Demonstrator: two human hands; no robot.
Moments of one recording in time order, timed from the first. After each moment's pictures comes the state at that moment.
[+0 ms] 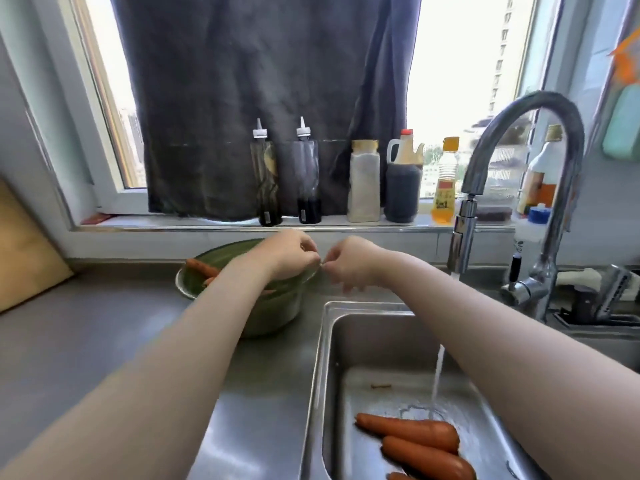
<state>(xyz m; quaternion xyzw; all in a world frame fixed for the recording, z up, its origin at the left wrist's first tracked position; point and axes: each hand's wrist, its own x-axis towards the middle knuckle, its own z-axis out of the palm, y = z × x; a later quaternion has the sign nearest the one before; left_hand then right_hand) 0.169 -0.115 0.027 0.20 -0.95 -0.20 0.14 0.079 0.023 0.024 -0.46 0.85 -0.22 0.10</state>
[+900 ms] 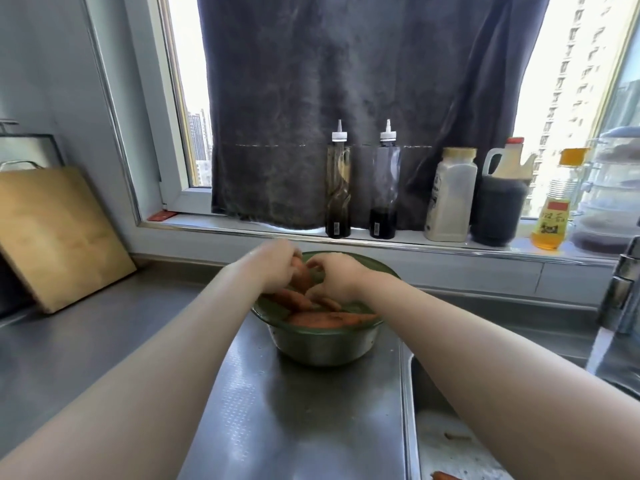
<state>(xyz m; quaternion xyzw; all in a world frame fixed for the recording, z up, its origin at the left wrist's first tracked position) 0.233 -0.254 0.026 0.30 -0.95 -0.09 0.10 0.104 -0.156 0.003 -0.56 0.81 -0.18 0.08</state>
